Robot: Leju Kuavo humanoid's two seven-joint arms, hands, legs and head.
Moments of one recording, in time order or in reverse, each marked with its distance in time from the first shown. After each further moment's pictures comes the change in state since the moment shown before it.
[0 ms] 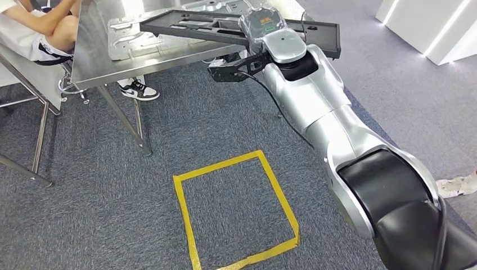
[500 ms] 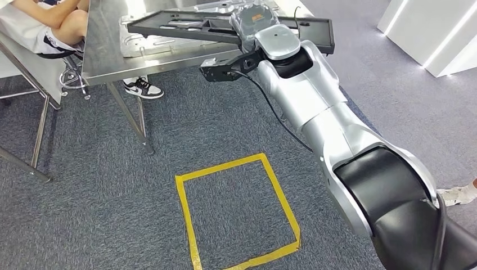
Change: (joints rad) left arm 0.001 -0.001 0.000 0.000 -0.001 -0.001 0.003; right arm -0.025 0.015 0.016 0.013 0.002 0.013 0.000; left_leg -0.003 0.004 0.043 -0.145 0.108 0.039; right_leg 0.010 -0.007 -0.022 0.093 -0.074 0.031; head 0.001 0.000
